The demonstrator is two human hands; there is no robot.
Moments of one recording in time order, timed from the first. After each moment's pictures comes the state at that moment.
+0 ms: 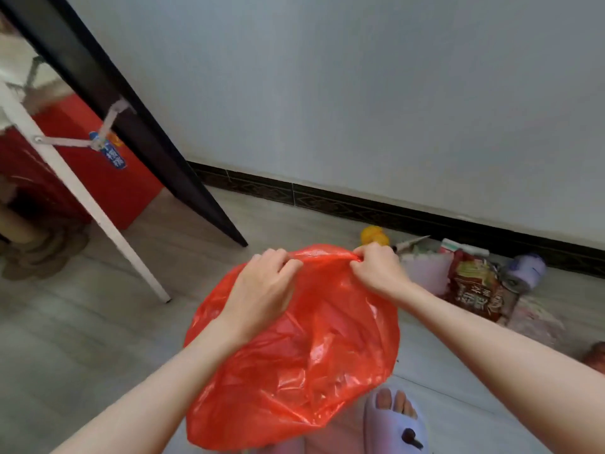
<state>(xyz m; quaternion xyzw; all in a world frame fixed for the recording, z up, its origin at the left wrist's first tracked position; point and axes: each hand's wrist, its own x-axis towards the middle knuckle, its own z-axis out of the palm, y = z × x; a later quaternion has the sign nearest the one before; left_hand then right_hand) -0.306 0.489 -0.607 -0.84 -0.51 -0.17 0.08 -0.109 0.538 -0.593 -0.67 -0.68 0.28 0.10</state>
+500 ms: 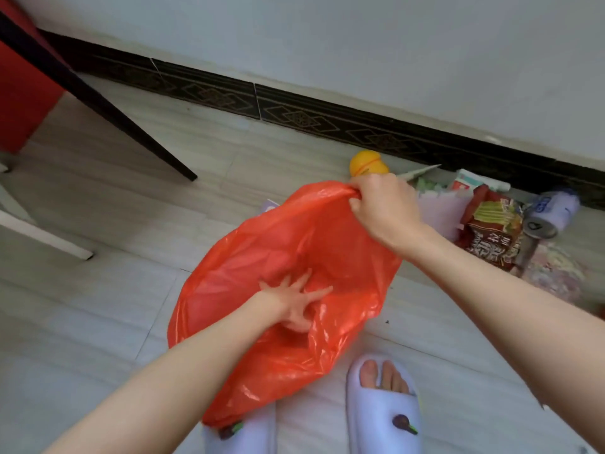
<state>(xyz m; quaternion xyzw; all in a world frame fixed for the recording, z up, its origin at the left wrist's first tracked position) -0.236 0.533 -0.805 -0.72 -0.46 0.35 -0.38 -0.087 0.609 -0.683 -0.65 -0.75 0.12 0.04</state>
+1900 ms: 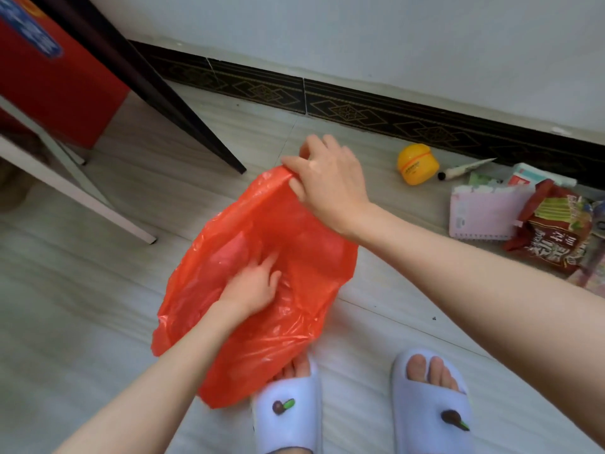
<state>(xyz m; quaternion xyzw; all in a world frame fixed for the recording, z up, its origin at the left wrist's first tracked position) -0.356 0.501 -0.784 -0.63 -0.71 0.07 -0.31 -0.208 0.611 -0.673 -0.50 -0.86 0.07 0.12</state>
